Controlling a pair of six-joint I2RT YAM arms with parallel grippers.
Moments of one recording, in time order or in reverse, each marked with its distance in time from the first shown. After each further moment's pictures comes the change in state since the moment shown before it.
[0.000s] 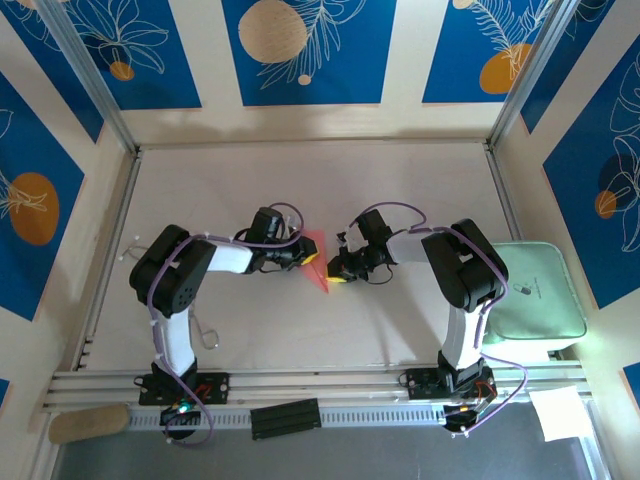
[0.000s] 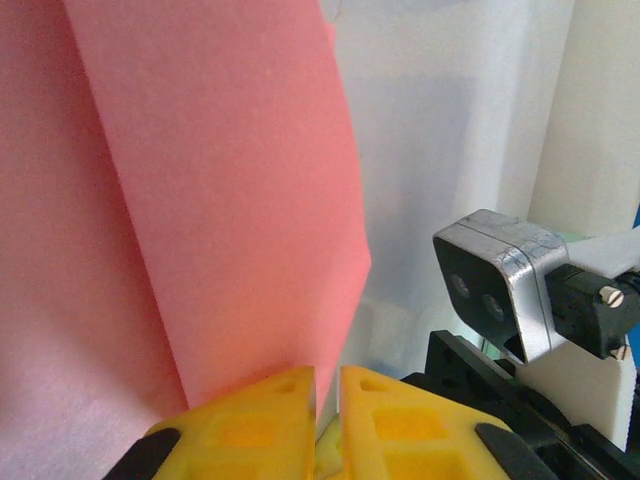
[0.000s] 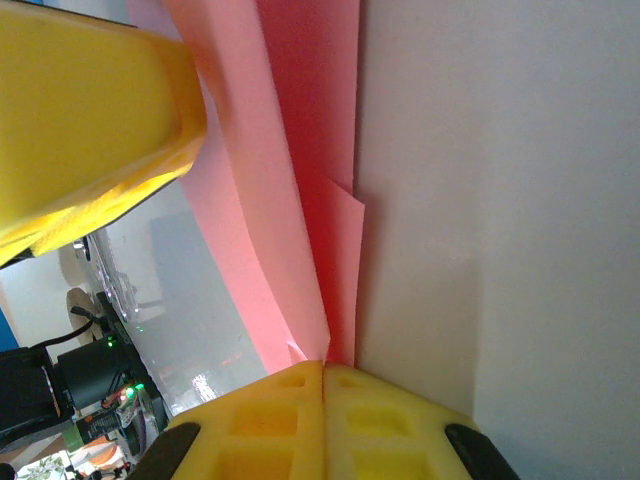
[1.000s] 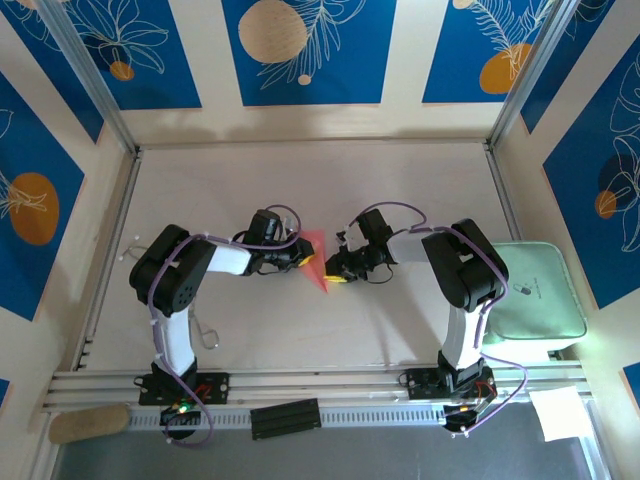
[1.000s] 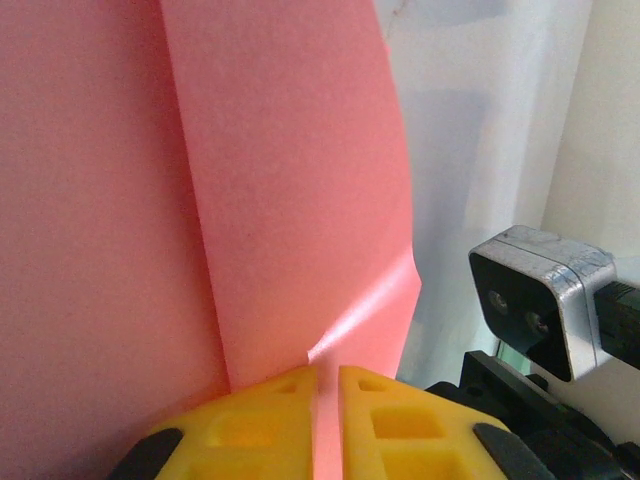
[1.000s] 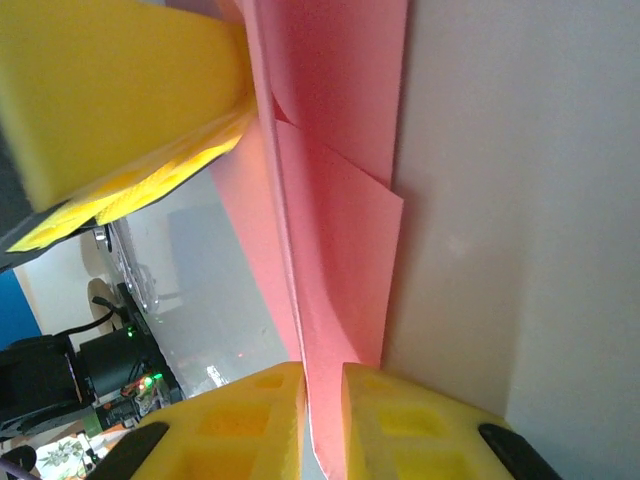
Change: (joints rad) left arm 0.013 0.003 -0.029 0.027 -0.024 -0.001; right arm 0.000 0.000 0.000 0.014 -0.041 0.007
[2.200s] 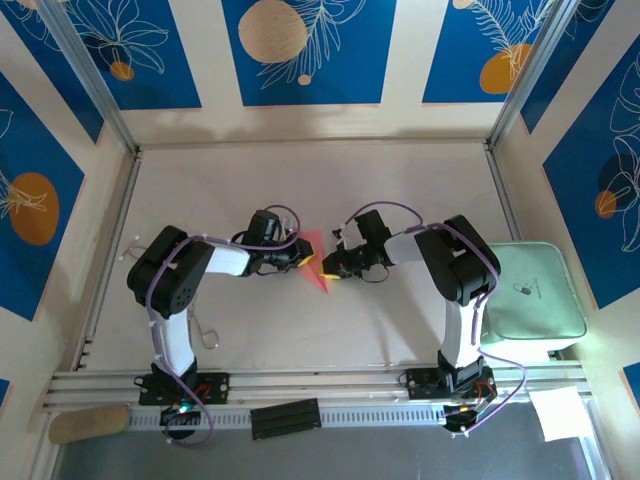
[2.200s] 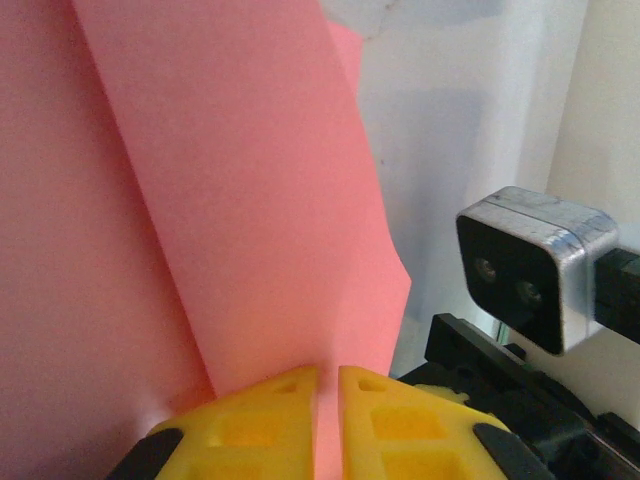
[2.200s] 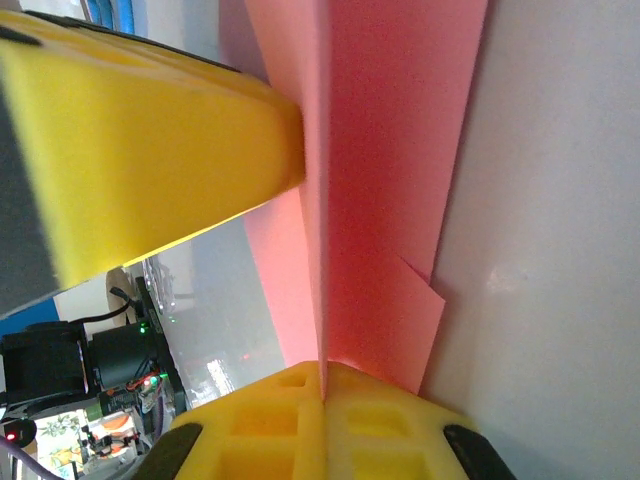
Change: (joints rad) left arm 0.000 -0.014 -0.013 0.000 0.000 0.000; right arm -0.003 0.064 -0.005 0.171 -0.074 -0.013
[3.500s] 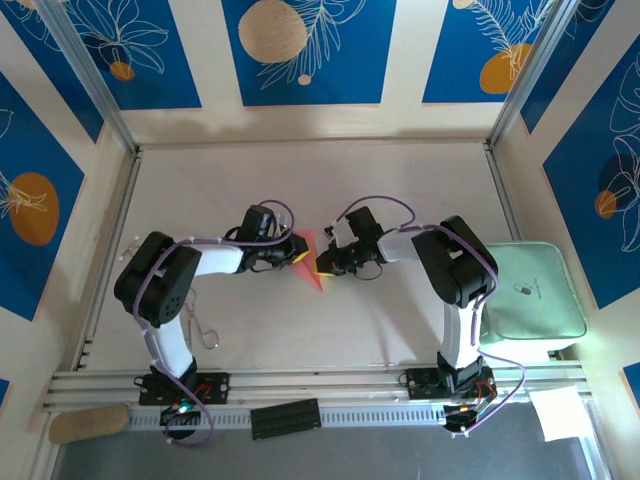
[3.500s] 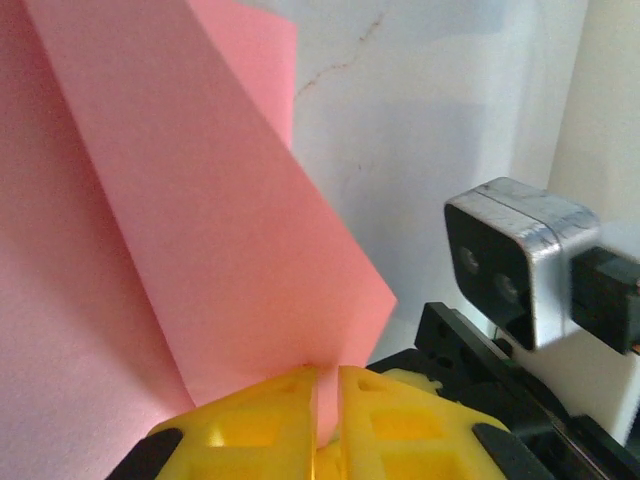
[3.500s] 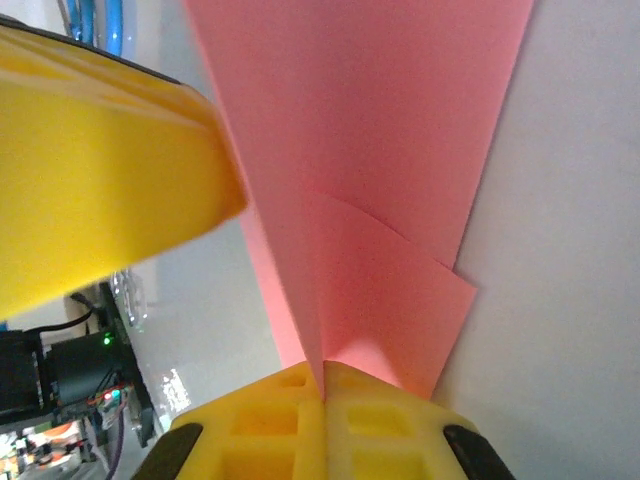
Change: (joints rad) left arm 0.031 -0.099 -0.003 -0.117 -0.021 0.030; right arm 0.044 -0.005 0.054 -0.053 0.076 -0.045
